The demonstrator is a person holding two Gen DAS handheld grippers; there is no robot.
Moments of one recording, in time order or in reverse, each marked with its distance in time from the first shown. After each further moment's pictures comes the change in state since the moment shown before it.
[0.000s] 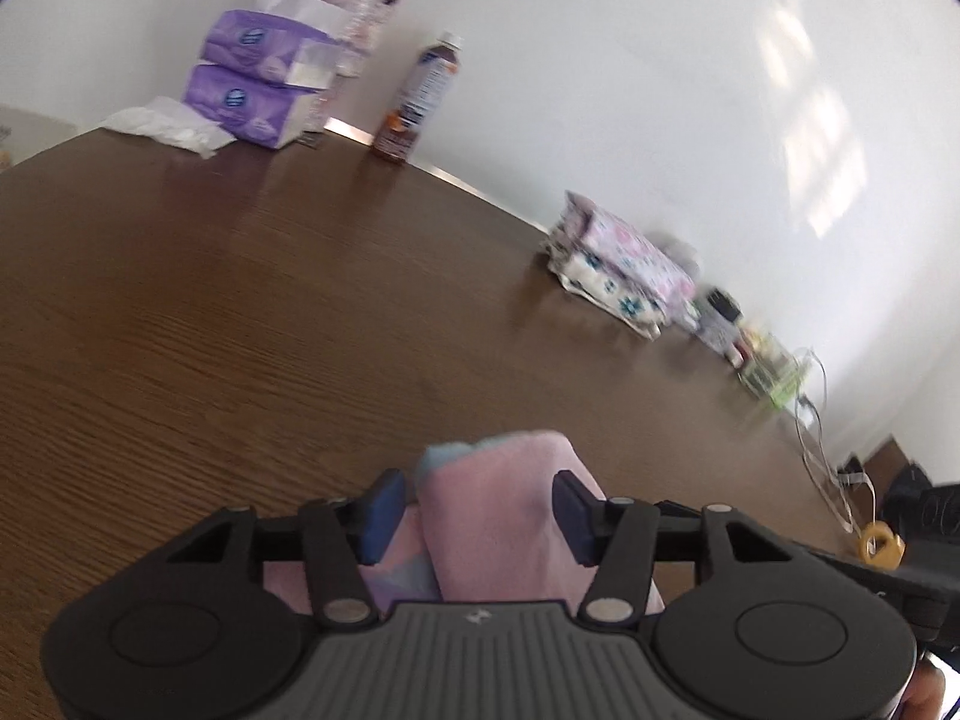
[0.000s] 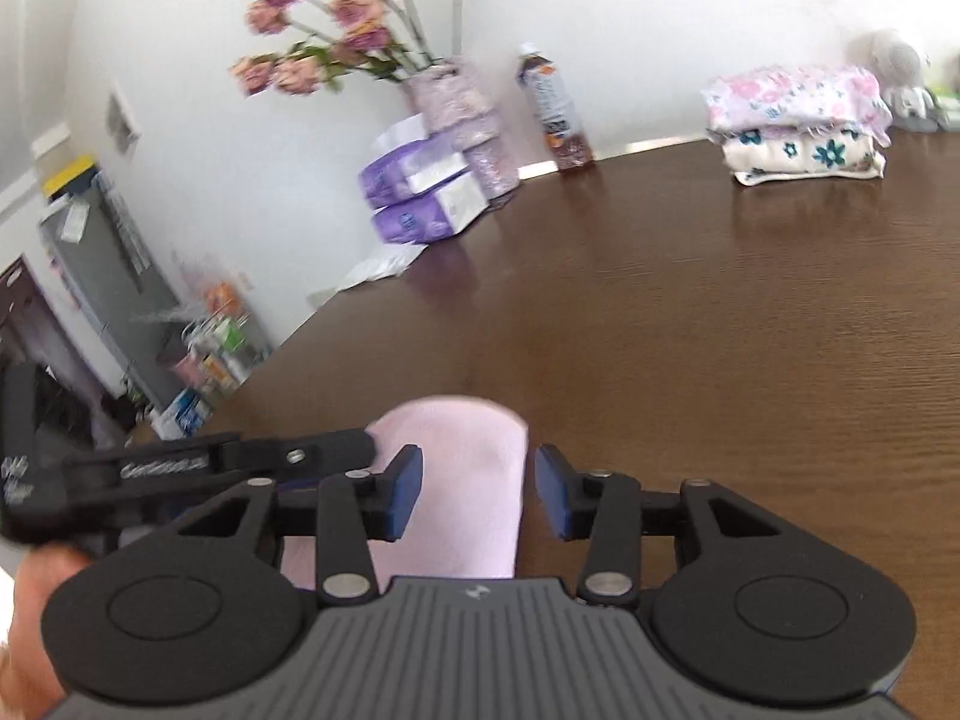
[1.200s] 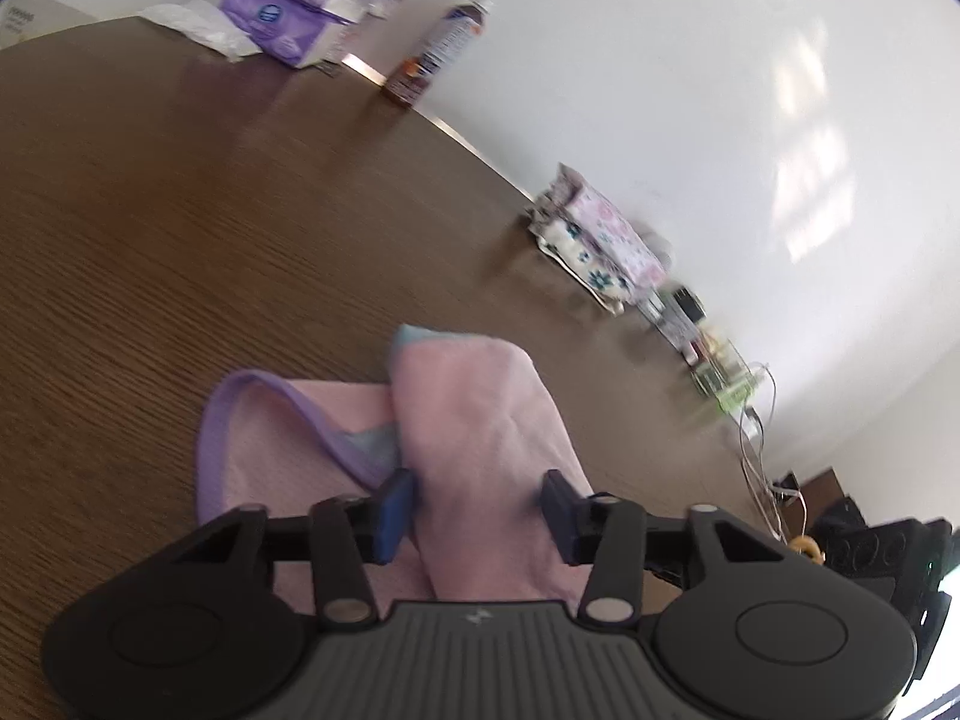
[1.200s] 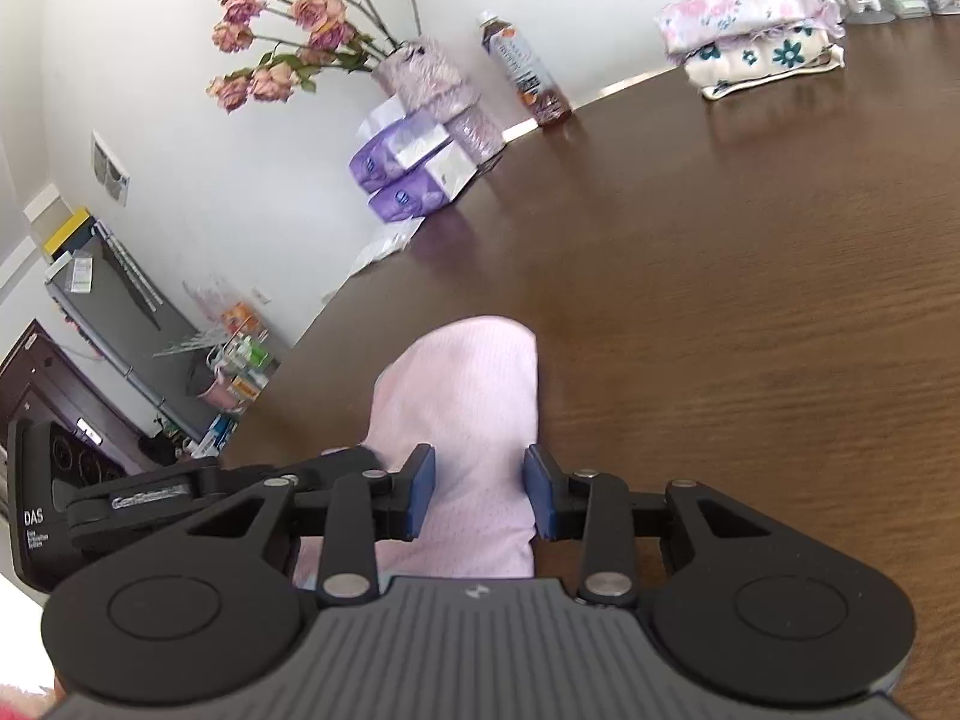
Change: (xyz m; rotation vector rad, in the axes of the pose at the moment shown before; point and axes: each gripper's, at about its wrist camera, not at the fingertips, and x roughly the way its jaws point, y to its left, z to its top) left arm -0.022 0.003 -0.042 -0.096 0.083 -0.113; right arm -0.021 -0.007 -0.041 0.105 0.027 0.055
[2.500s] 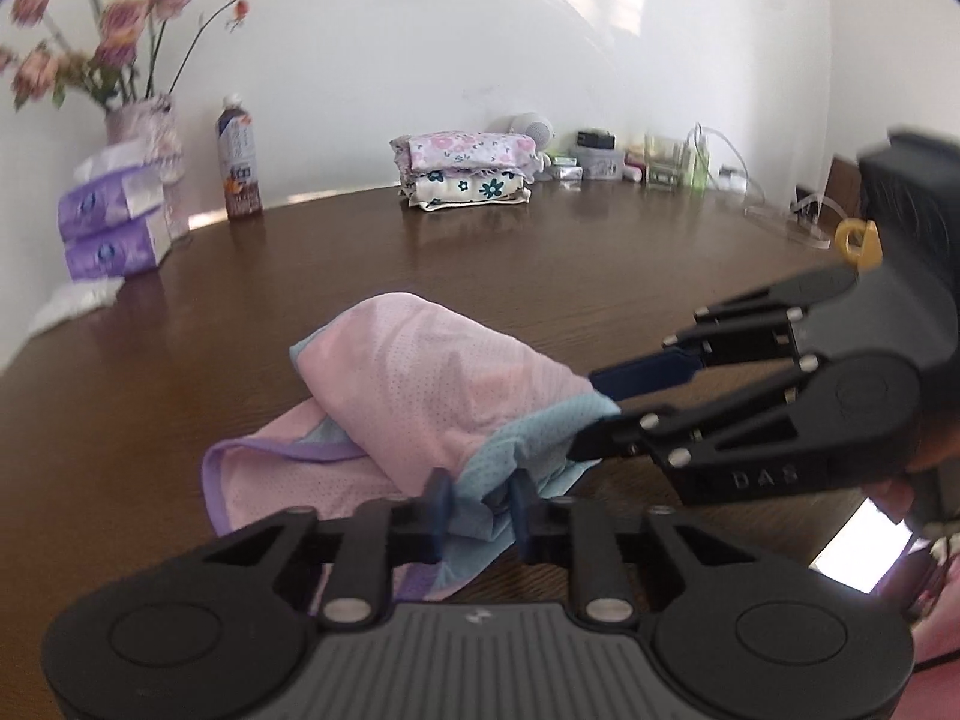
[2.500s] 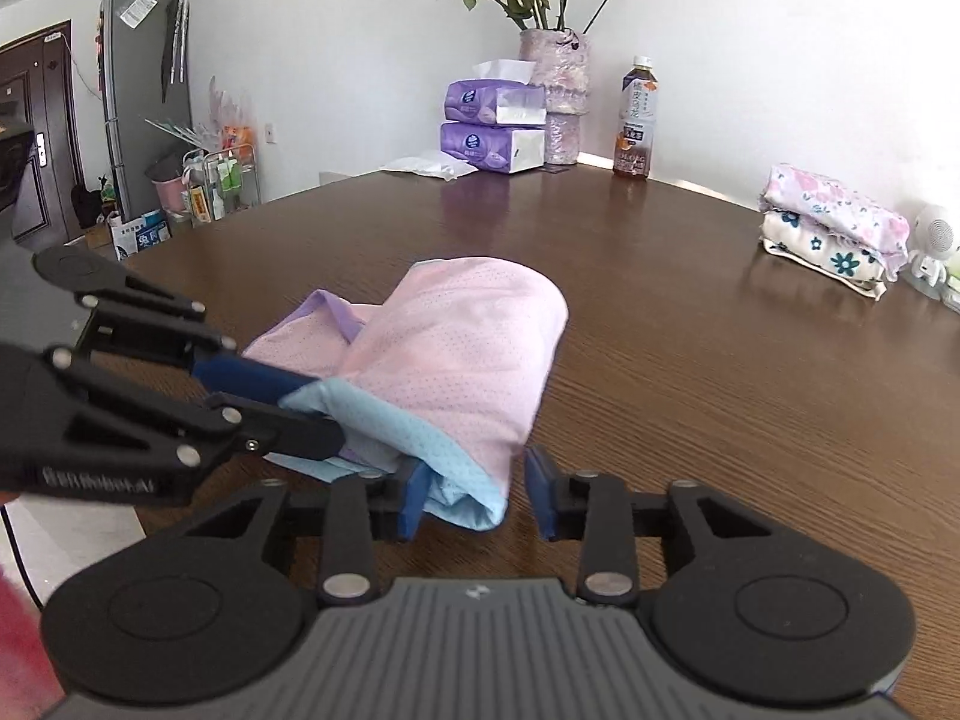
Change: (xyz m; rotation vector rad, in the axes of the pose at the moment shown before) left arm -0.025 -0.074 -0.080 0.801 0.000 0.207; right arm -0.018 0.057 -0.046 -0.591 0.041 -0.199
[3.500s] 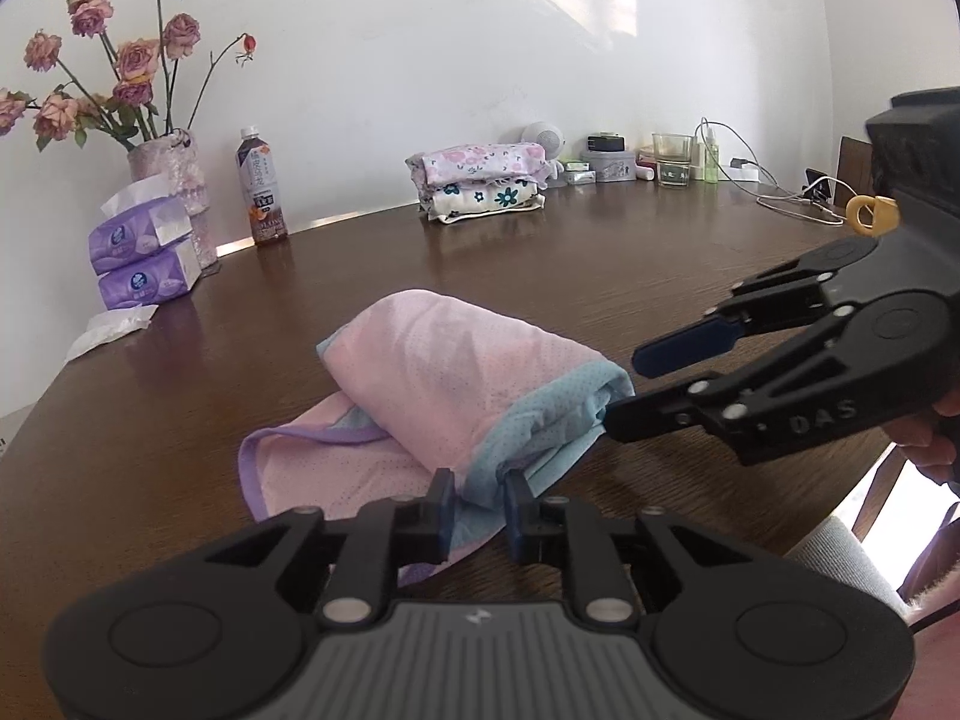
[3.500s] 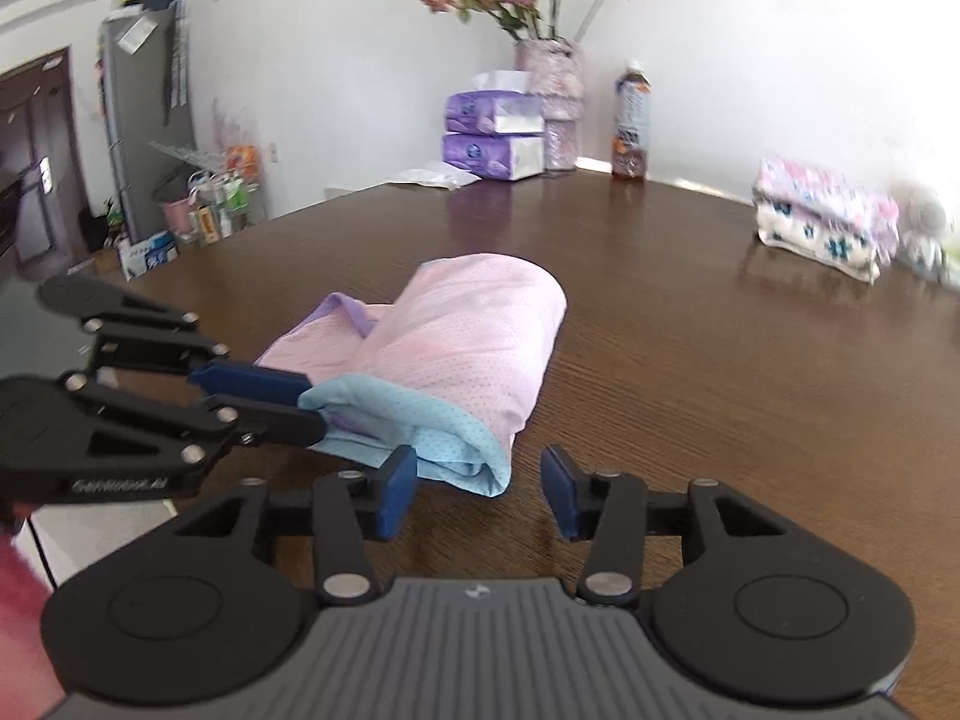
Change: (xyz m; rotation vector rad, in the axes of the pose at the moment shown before) left arm -0.011 -0.005 -0.017 0.023 -0.044 0.054; right arm -0.020 -0.001 -0.013 0.006 -0.029 0.021
